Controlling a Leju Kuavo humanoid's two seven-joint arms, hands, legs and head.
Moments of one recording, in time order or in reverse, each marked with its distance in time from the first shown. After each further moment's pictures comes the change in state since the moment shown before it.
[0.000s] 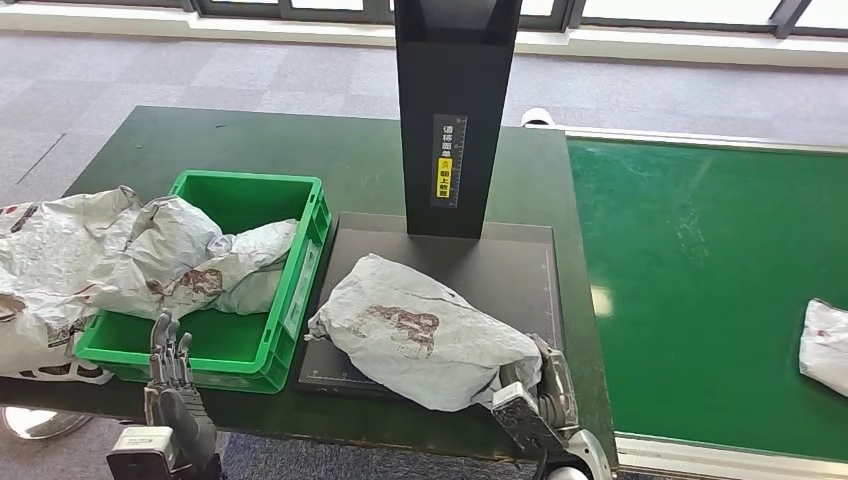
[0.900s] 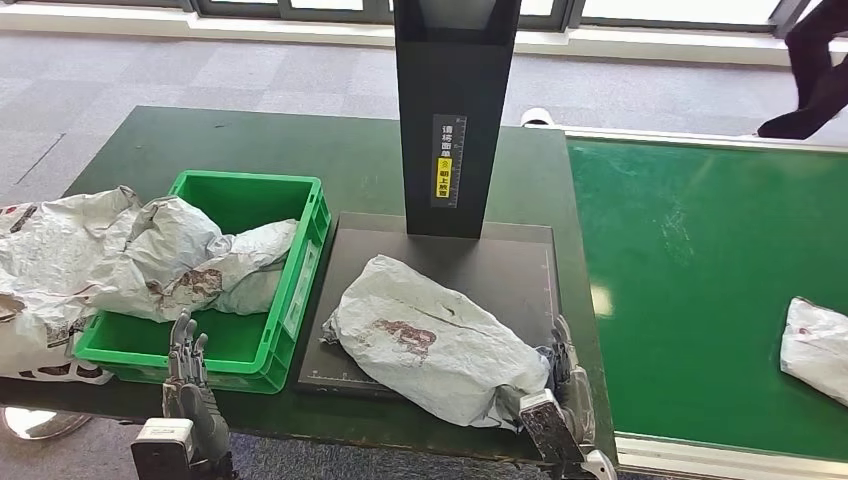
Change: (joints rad) left arm -0.024 0.009 -0.012 0.064 -0.015 0.011 0.002; right arm 0.055 0.010 -0.065 -0.004 -0.105 -0.018 -0.018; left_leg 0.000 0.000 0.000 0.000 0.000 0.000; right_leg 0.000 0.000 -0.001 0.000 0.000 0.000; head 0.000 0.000
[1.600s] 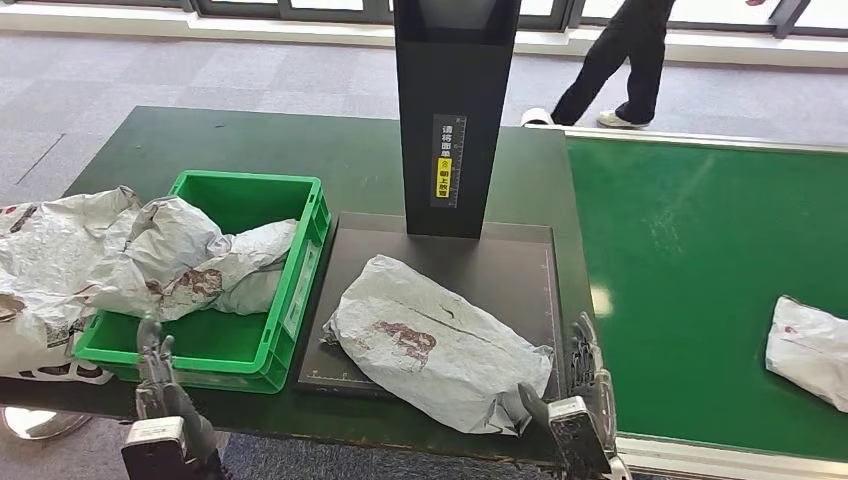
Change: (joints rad) left arm 0.001 0.003 -0.028 -0.038 -0.026 0.213 -0.001; right arm 0.053 0.012 -0.065 -0.126 -0.067 0.051 -0.053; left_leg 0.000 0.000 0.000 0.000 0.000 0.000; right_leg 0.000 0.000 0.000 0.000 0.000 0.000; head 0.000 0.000
